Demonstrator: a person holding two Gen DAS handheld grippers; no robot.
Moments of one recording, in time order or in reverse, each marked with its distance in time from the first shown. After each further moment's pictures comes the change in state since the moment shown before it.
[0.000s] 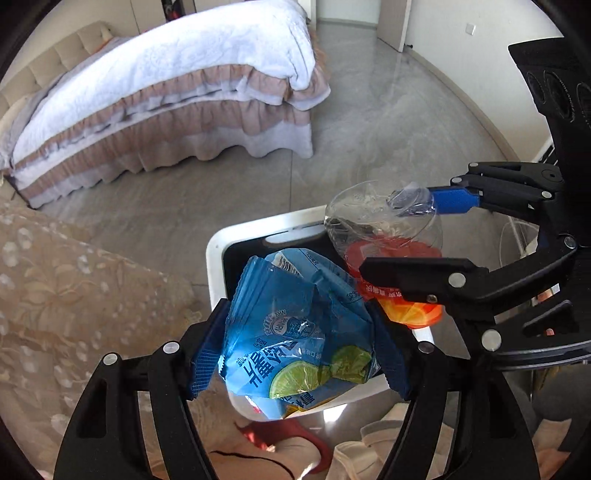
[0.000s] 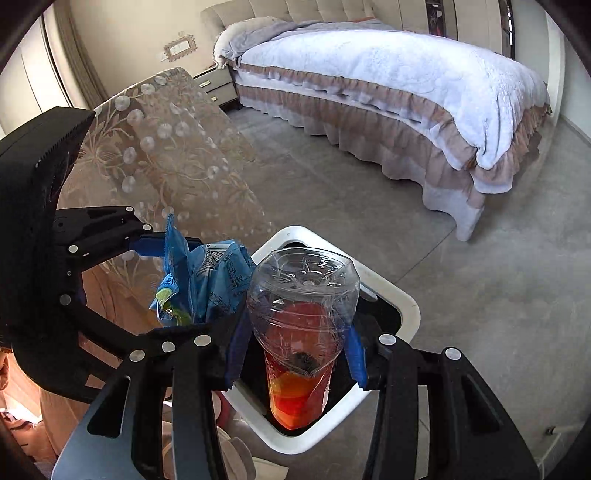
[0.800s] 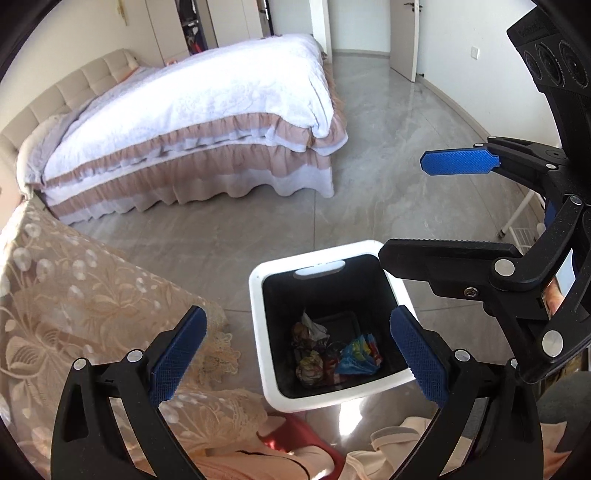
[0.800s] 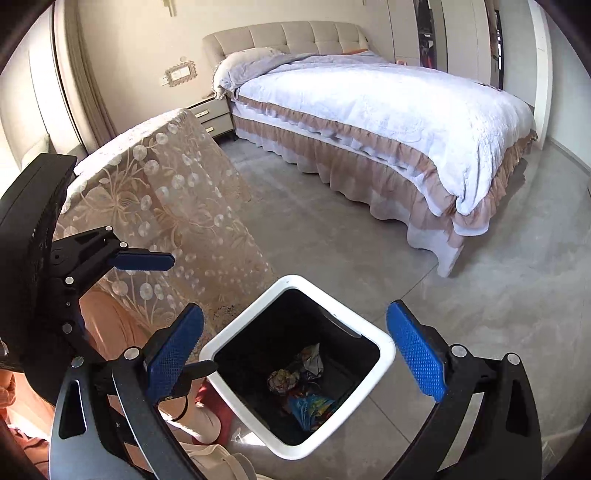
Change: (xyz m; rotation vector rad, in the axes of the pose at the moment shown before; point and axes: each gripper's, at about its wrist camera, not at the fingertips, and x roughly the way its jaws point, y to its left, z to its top) left arm -0.087 0.001 -0.004 -0.034 -0.174 0.118; right arm -0.062 0.030 0.037 -0.080 -0.171 -0.032
